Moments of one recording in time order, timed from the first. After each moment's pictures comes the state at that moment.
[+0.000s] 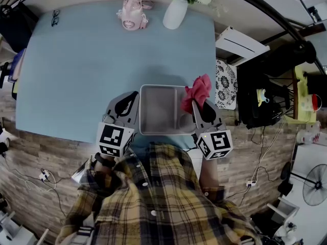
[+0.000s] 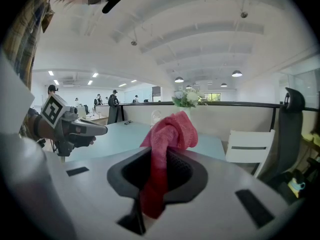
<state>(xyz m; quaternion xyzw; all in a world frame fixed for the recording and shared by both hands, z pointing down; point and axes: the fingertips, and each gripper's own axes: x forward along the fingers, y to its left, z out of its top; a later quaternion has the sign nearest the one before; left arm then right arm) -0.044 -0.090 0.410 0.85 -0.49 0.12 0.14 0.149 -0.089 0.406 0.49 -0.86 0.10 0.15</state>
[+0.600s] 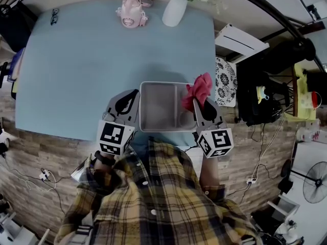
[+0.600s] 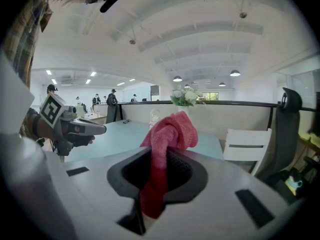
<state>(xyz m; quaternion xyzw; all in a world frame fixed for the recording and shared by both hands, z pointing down) -0.044 -0.086 0.412 0.86 -0.48 0.12 0.14 0.152 -0.084 0.408 0.50 -0.85 0.10 0.15</state>
